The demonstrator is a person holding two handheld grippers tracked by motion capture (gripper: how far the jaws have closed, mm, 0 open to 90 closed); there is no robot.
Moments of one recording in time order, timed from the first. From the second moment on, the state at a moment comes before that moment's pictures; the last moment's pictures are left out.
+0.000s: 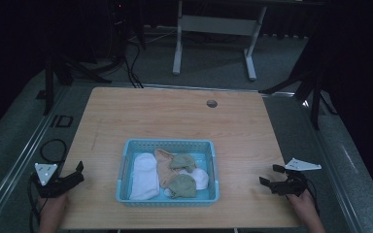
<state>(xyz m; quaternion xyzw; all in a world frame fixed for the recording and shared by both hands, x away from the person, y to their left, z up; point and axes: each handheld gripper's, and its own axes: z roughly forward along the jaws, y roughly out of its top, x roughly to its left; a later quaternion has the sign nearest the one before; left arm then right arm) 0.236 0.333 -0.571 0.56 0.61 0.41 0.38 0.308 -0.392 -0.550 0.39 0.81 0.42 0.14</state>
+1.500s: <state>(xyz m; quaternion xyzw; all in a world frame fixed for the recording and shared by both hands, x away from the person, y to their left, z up) 0.236 0.333 -0.571 0.56 0.61 0.40 0.38 0.308 -0.319 -0.479 0.17 0.96 0.22 0.04</state>
